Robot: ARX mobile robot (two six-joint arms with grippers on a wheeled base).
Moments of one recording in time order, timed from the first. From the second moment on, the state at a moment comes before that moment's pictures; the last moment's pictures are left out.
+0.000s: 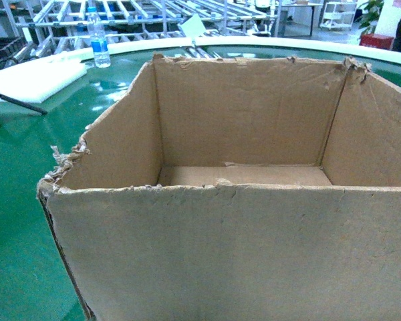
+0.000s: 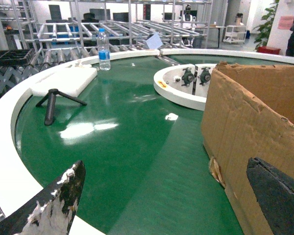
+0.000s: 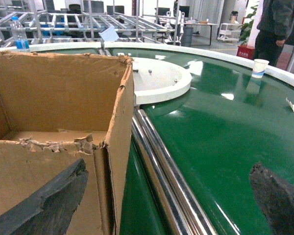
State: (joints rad) left arm 0.00 0.01 0.02 0.00 0.00 -0.01; right arm 0.00 0.00 0.02 0.00 0.00 -0.01
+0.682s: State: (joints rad) left arm 0.00 0.01 0.02 0.00 0.00 -0.01; right arm 0.00 0.00 0.02 0.00 0.00 -0.01
